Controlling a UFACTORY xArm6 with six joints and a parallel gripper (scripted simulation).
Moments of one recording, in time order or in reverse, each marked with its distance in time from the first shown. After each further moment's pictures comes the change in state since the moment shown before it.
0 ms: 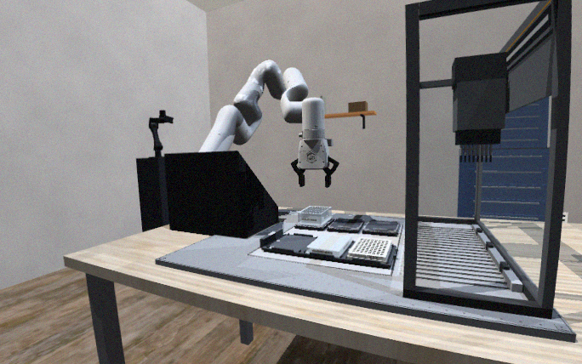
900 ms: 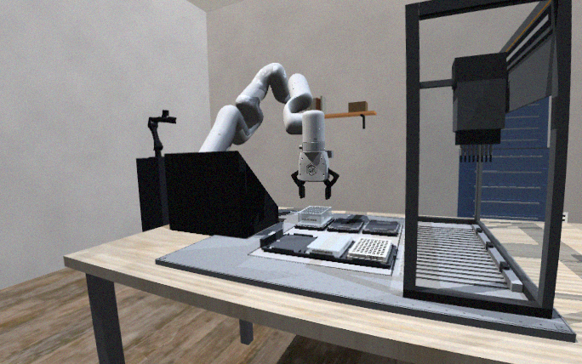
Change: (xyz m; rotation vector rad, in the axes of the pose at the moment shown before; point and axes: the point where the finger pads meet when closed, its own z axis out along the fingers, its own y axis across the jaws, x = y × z) arm 0.000 0.000 0.041 0.001 0.000 0.000
